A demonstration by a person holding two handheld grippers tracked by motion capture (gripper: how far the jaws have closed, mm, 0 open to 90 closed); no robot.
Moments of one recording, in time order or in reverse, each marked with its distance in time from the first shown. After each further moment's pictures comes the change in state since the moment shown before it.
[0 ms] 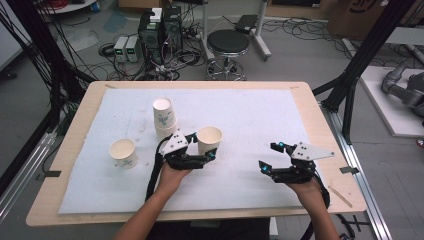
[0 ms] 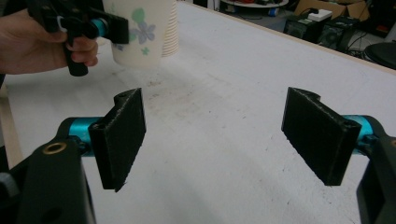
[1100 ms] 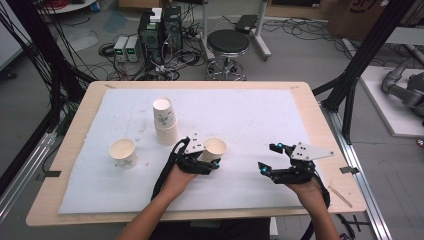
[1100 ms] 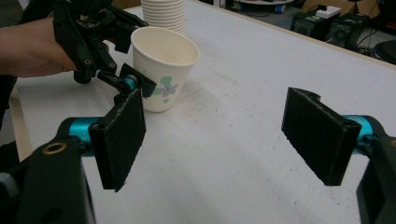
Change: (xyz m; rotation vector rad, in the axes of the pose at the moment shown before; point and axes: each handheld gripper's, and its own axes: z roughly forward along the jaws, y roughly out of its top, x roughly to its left) left arm -0.011 -0.006 0.018 0.346 0.072 0.072; right arm 0.001 0.001 0.000 0.013 0.023 -0.004
